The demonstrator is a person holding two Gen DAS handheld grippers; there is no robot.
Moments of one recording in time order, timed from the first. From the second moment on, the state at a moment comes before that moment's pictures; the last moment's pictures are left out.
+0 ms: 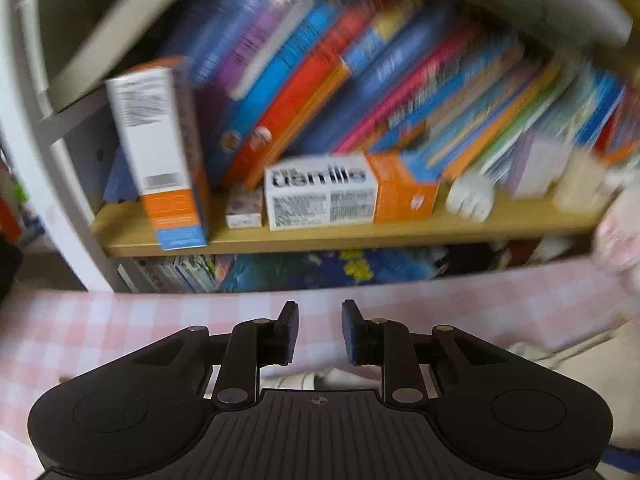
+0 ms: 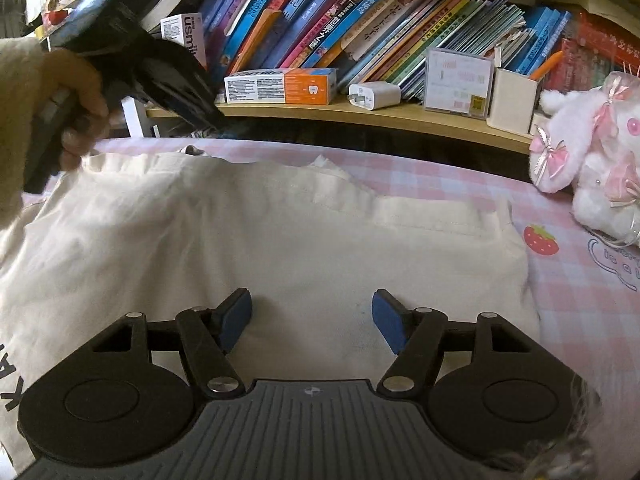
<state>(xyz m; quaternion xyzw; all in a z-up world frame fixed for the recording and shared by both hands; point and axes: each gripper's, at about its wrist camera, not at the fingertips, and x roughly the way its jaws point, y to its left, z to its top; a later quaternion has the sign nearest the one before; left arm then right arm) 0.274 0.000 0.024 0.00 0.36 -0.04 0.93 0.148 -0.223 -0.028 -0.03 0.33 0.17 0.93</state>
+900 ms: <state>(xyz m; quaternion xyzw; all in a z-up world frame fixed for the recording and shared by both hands) 0.040 0.164 -0.013 -0.13 0.43 0.09 0.89 0.072 -0.343 -0.015 0.19 0.41 0.02 0.89</state>
